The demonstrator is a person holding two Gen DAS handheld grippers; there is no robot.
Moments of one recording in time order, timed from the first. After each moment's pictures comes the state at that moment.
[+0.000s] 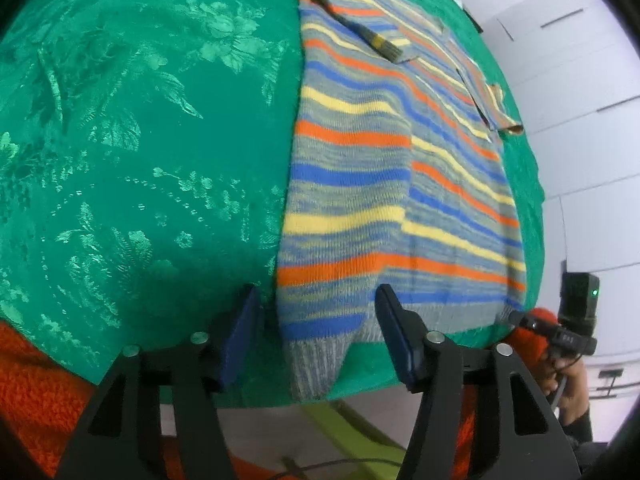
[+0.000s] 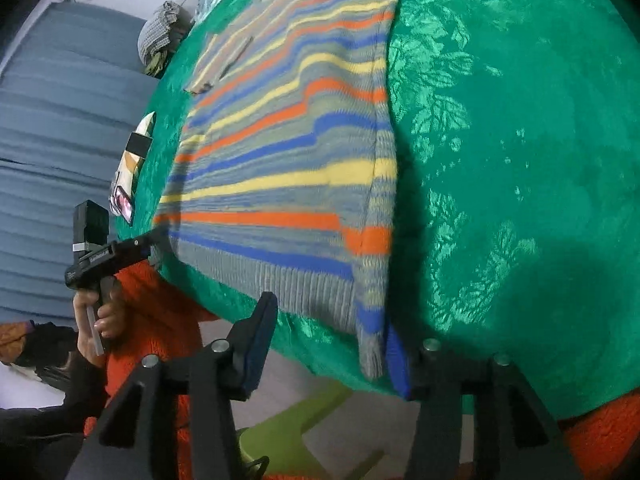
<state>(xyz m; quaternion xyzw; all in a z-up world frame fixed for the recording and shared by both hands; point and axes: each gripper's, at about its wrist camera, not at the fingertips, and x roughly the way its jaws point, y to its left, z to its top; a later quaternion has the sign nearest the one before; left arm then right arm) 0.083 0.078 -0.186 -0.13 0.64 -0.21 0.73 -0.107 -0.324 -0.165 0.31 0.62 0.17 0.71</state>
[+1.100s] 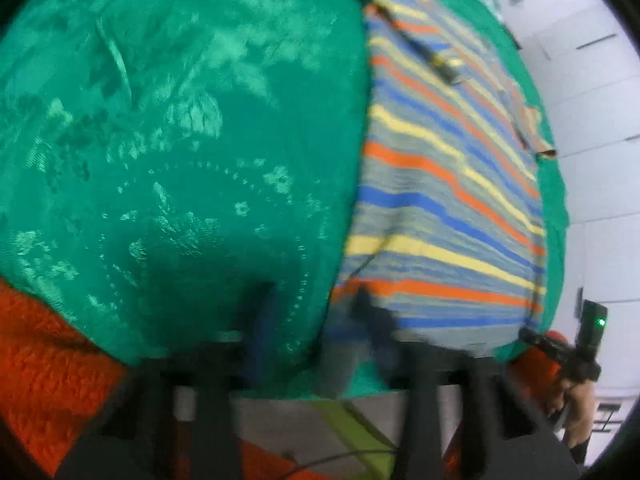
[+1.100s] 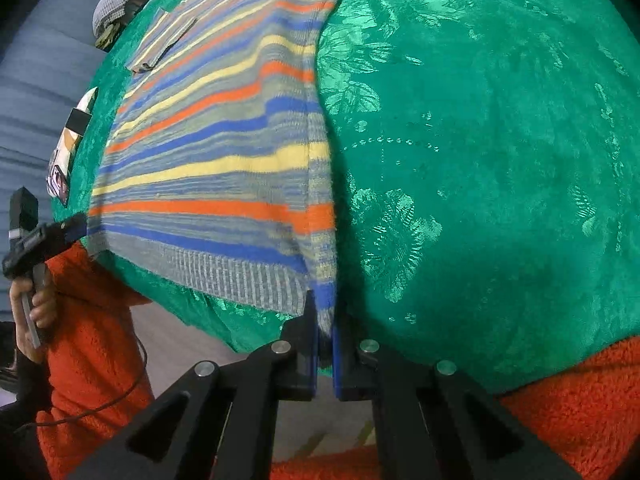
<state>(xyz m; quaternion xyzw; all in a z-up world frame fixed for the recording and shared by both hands) 0.085 0.103 -0.197 -0.14 0.66 -0.14 0.72 -0.108 -0.337 -0.165 0.20 0.67 0.09 0.71</state>
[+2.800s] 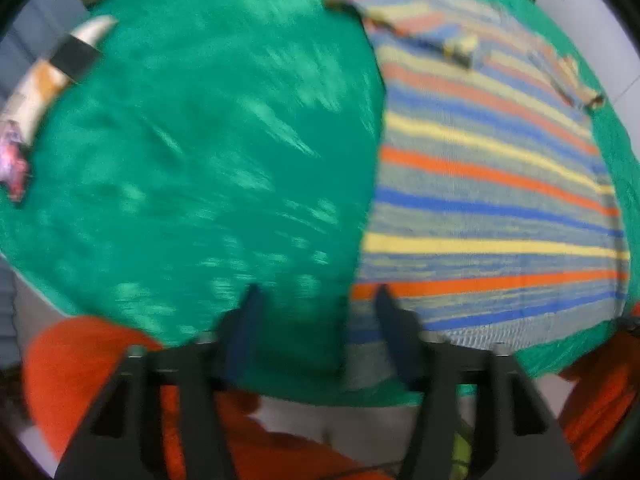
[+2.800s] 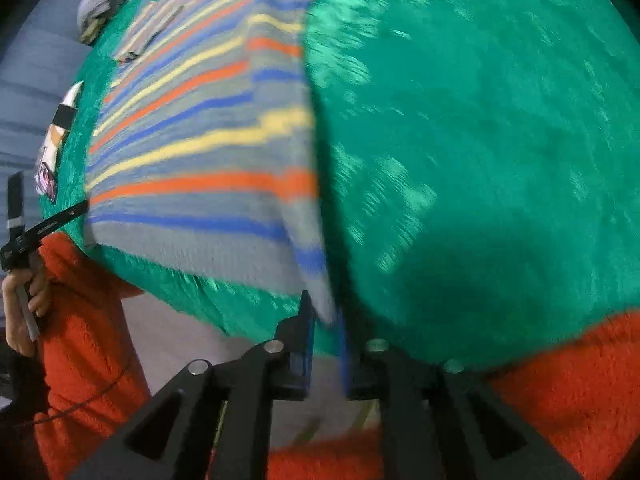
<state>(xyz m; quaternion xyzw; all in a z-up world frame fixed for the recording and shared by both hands) 0.069 0.095 -0.150 0.06 0.59 -0.04 0.80 -0.123 -0.351 -0.154 0.18 0.70 0.06 0.69</state>
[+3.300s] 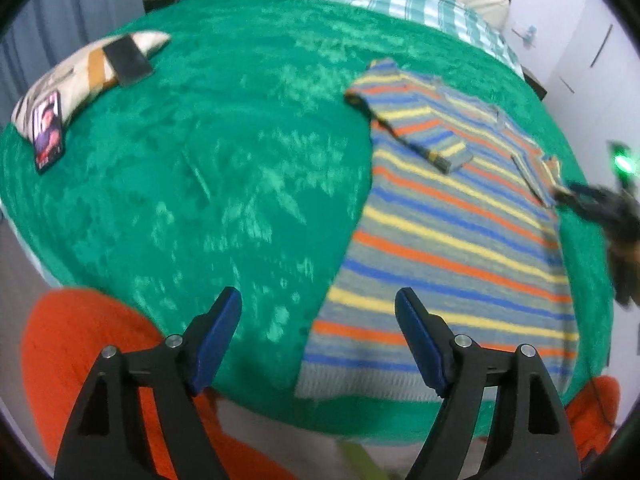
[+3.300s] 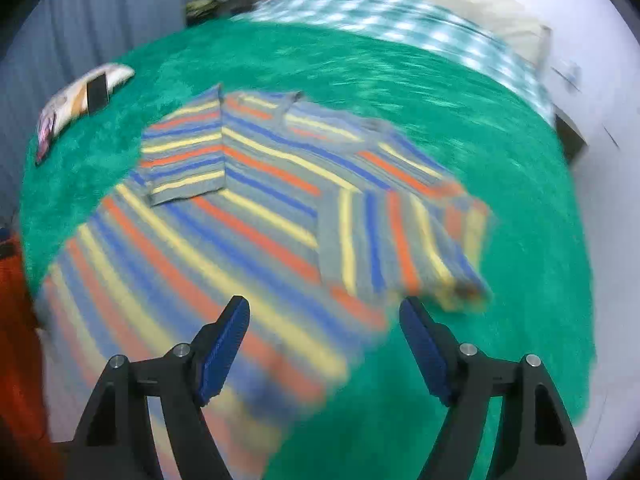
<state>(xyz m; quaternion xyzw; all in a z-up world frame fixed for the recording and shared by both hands) 0.057 0.086 -0.120 -0.05 0.53 -0.01 0.85 0.135 -0.289 -0.101 -0.12 0.50 0.13 0.85</state>
